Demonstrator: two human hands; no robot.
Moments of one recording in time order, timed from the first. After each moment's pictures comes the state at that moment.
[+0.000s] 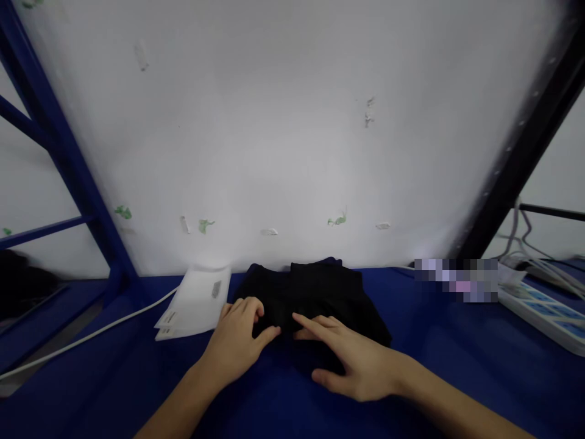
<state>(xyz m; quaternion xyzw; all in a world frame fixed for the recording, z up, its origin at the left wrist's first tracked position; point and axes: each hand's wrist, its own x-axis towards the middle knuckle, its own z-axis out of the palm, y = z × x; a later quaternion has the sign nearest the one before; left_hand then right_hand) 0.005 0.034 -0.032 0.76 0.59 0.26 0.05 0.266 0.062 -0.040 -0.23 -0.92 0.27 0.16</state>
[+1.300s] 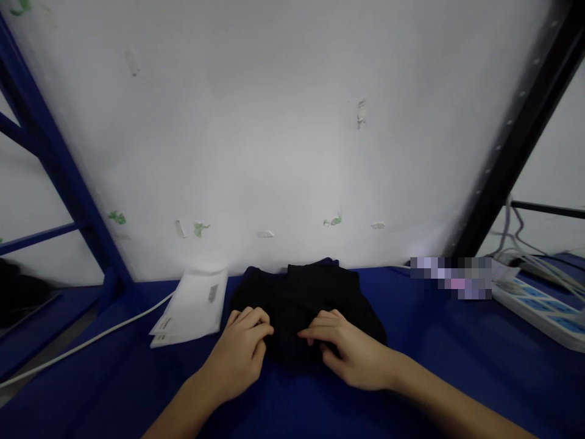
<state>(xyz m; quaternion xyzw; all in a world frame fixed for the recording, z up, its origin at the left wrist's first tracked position) 0.010 0.025 -0.032 0.85 0.47 0.22 0.03 0.263 0.068 -0.039 -0.25 -0.92 0.20 0.22</state>
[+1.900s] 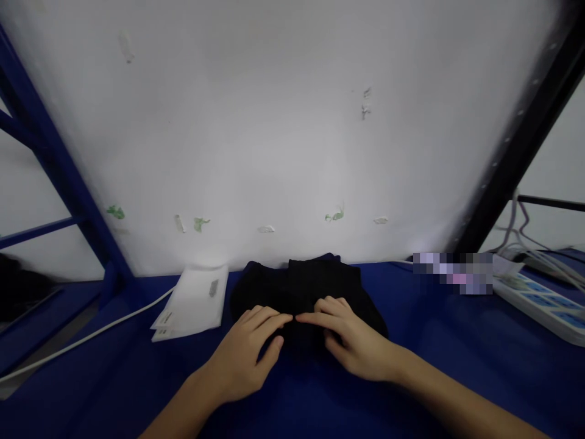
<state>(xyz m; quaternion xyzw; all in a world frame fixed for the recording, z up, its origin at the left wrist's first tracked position) 0.015 0.018 -0.025 0.87 0.41 0.25 0.07 0.267 0.069 -0.043 -0.26 -0.92 0.17 0.26</state>
